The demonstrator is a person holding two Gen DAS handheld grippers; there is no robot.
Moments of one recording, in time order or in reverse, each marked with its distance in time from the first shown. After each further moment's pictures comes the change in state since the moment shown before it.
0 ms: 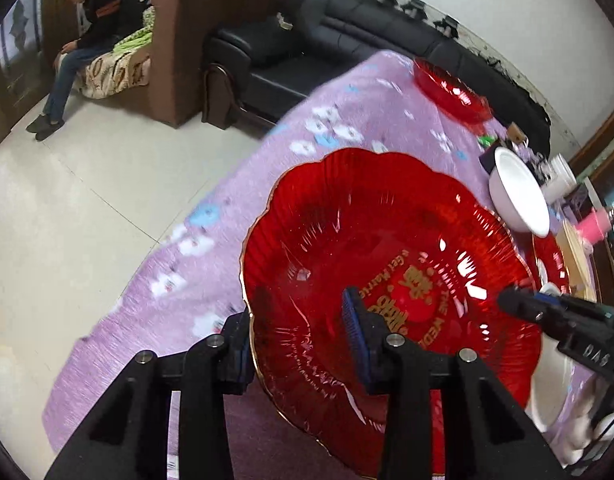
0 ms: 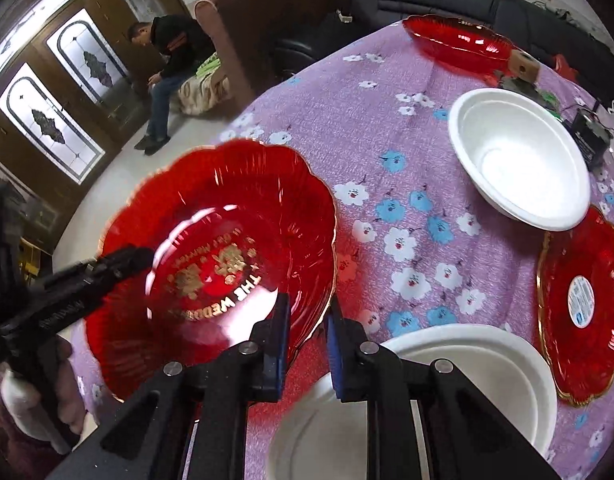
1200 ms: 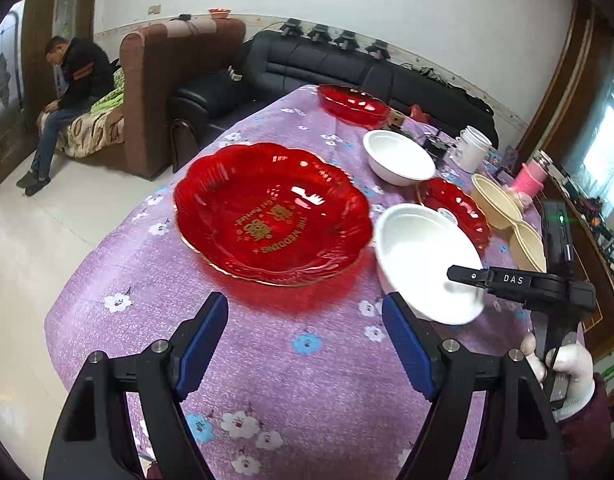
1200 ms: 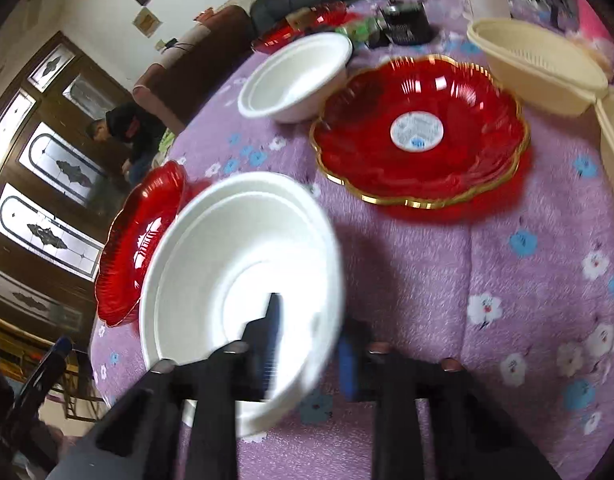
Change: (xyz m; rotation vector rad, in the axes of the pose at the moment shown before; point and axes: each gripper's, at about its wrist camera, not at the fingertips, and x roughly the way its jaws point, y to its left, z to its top) left arm -0.114 -0.093 -0.113 0.159 -0.188 -0.059; right arm -0.070 -0.111 -0.122 0.343 -0.136 0.065
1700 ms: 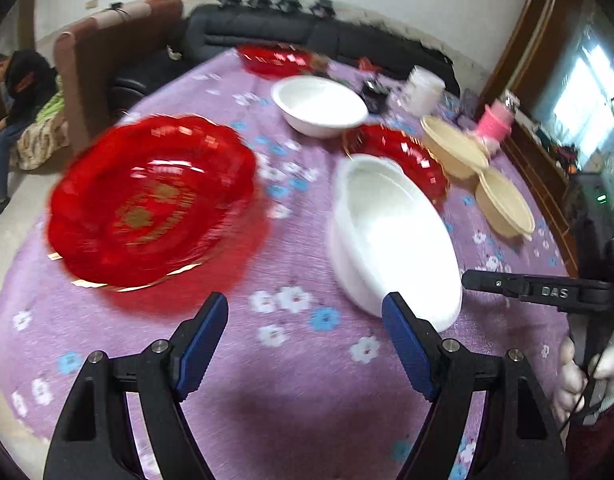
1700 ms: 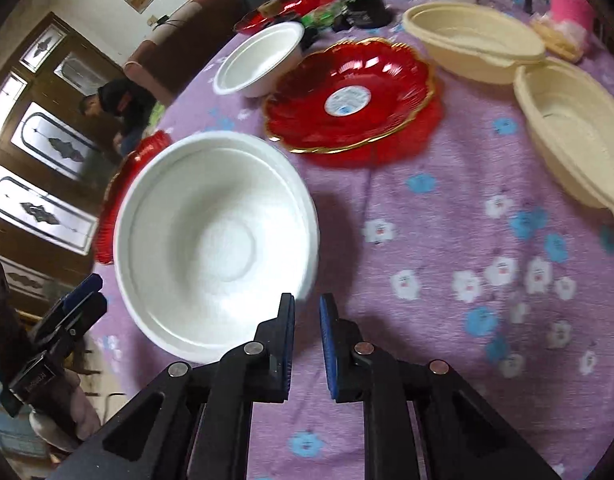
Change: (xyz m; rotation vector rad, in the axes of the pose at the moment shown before) left arm 0.067 -0.085 -0.002 0.127 0.153 -0.113; right arm -0.053 -0.038 -0.017 -0.015 0.090 -0.049
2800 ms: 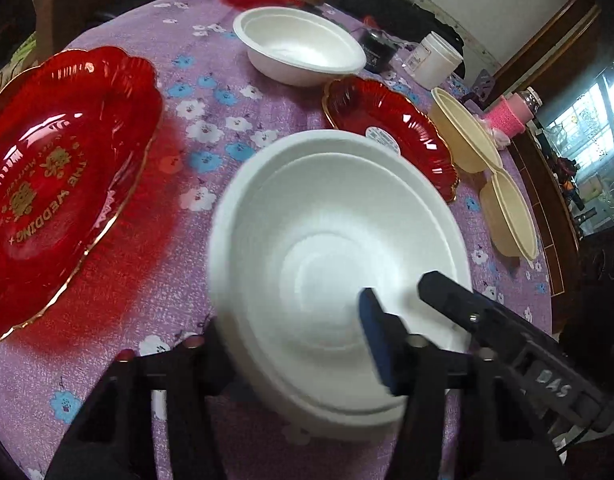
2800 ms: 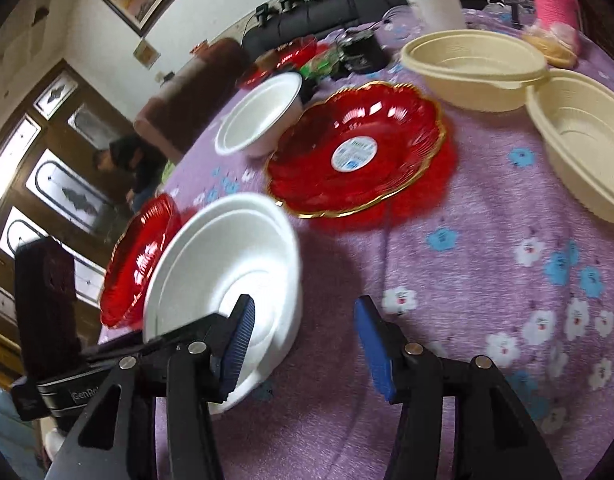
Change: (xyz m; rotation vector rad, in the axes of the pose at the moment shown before) left arm 0.083 -0.016 0.029 -0.130 0.177 -0.121; right arm 0.034 -0.004 0.013 0.044 -0.196 0.073
